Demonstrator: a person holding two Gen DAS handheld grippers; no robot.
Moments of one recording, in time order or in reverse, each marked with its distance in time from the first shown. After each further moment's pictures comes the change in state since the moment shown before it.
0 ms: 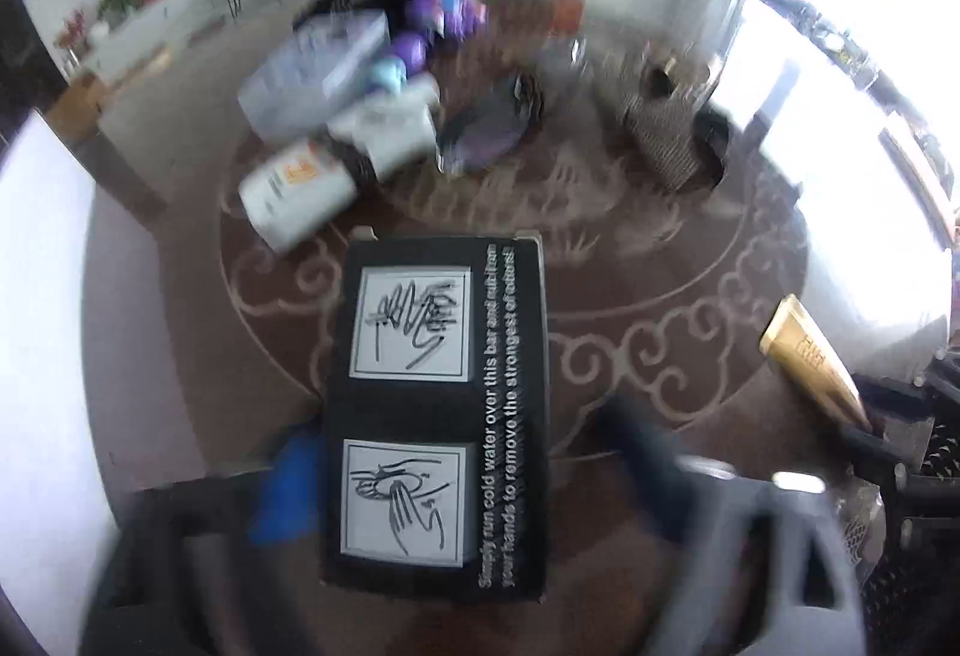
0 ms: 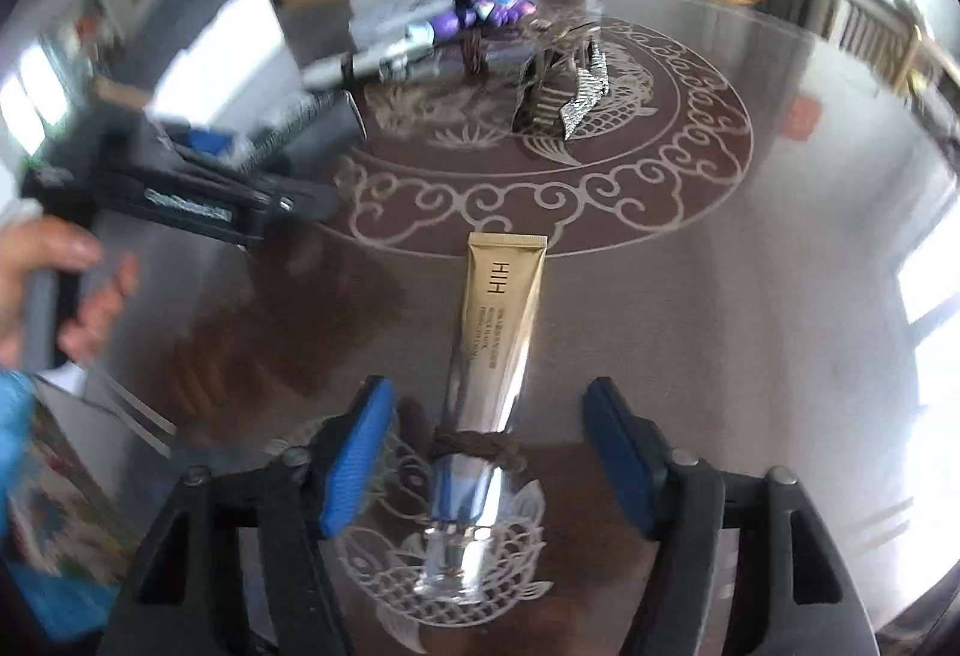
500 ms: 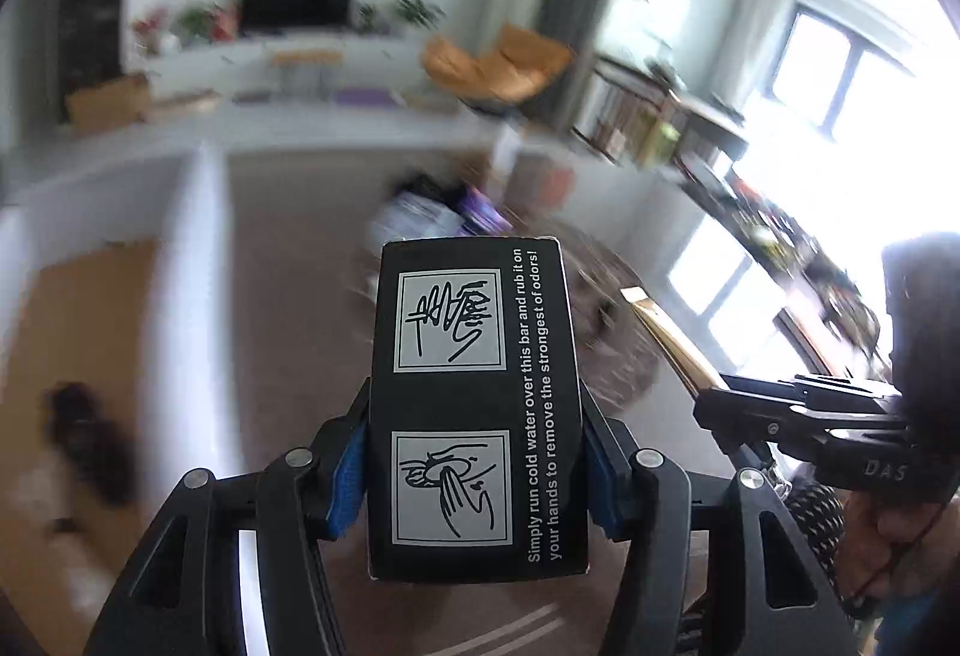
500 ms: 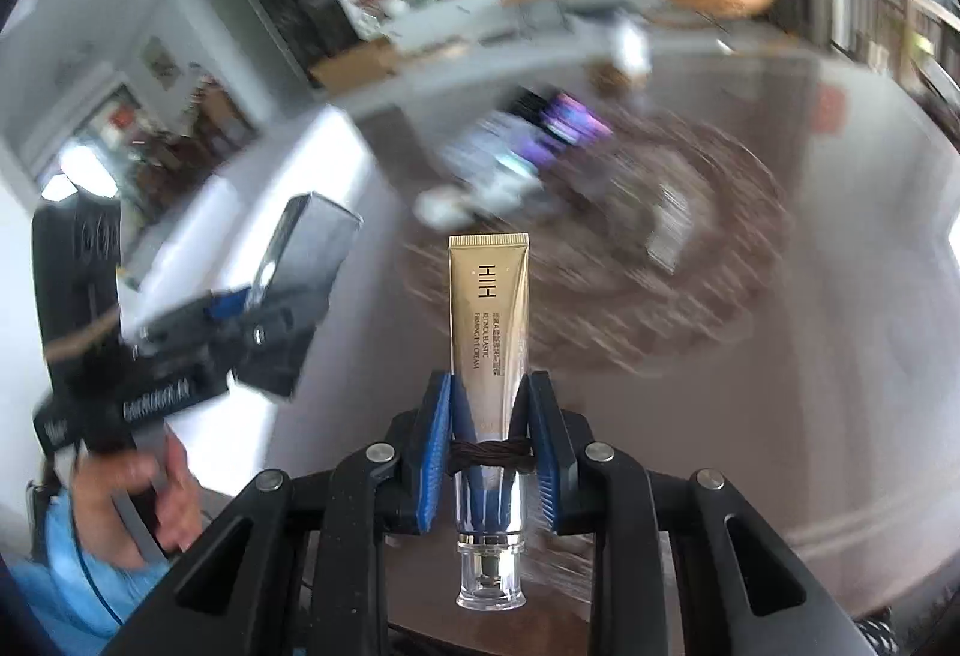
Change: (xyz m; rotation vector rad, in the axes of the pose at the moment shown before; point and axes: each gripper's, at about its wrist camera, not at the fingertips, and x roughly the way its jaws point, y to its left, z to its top) left arm -0.189 0.096 -0.096 -0.264 -0.387 -0.107; right arm -0.085 0.045 0.053 0.146 -0.173 0.250
